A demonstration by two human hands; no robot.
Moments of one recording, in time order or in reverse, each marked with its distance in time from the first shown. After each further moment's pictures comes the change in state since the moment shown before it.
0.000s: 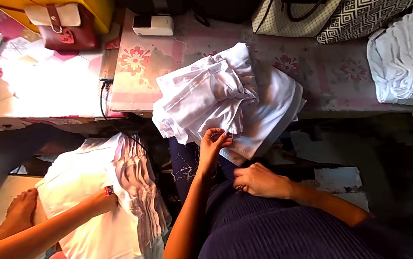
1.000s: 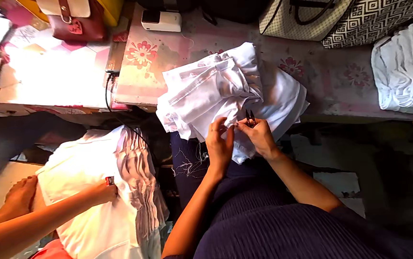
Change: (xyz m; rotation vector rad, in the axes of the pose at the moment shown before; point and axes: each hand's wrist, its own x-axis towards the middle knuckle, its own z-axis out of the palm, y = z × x) left_hand -0.008 -0.008 0.019 0.620 0.240 0.737; right_hand 0.065 0.036 -0.038 0.679 0.876 0.483
